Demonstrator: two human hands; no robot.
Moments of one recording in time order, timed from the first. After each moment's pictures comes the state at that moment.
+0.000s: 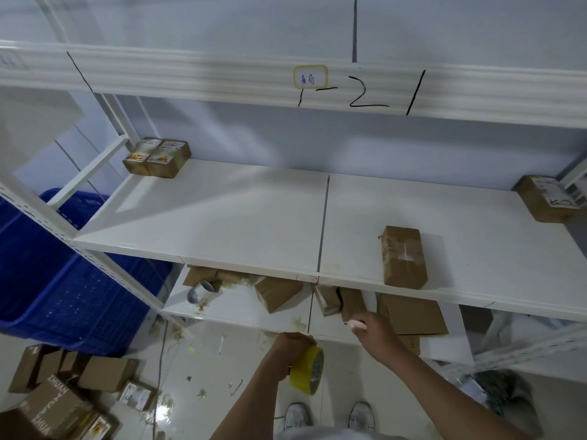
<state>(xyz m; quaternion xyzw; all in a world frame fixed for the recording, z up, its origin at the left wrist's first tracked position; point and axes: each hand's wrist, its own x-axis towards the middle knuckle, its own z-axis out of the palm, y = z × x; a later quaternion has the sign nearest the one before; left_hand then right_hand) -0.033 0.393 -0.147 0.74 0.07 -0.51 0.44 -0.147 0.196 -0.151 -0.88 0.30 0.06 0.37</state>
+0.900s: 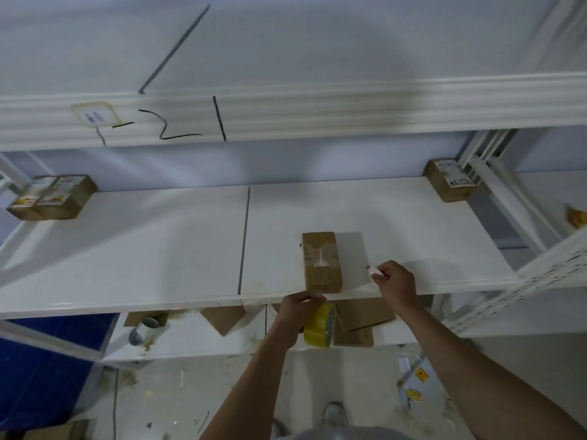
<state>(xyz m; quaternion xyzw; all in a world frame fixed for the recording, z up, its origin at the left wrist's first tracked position) -0.075 0.196 -0.082 0.71 -0.05 -0.49 0.51 -0.209 -0.001 -0.094 -0.79 0.49 -0.15 0.32</state>
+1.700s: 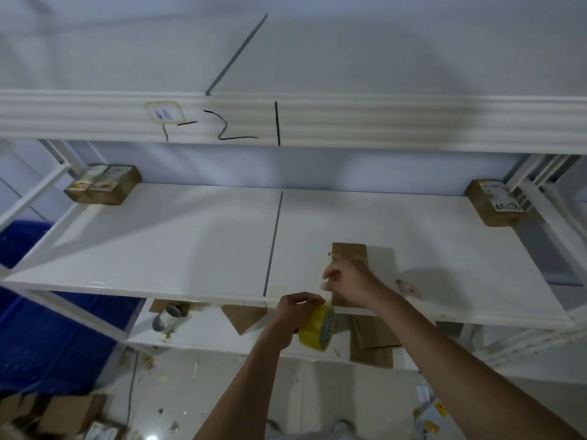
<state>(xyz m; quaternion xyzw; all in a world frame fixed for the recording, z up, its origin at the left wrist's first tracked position) -0.032 0.230 -0.077 0.71 -0.04 -0.45 0.54 -0.101 0.074 -0.018 -0.89 0.25 0.05 0.38</state>
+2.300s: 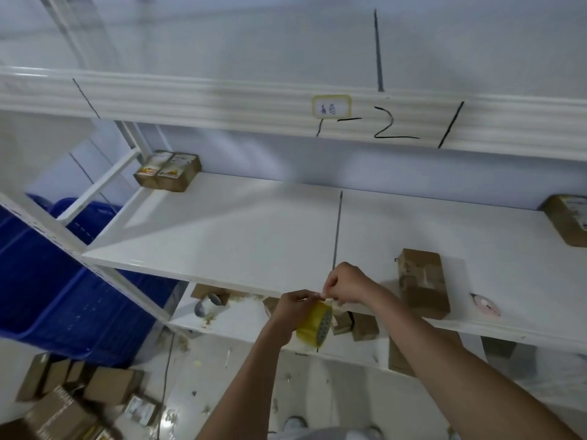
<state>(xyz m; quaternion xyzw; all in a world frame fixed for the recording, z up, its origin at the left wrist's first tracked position) 0.058 0.352 -0.081 0.70 -0.03 -0.43 0.57 0.017 0.191 -0.032 -0.87 0.26 0.18 0.38</state>
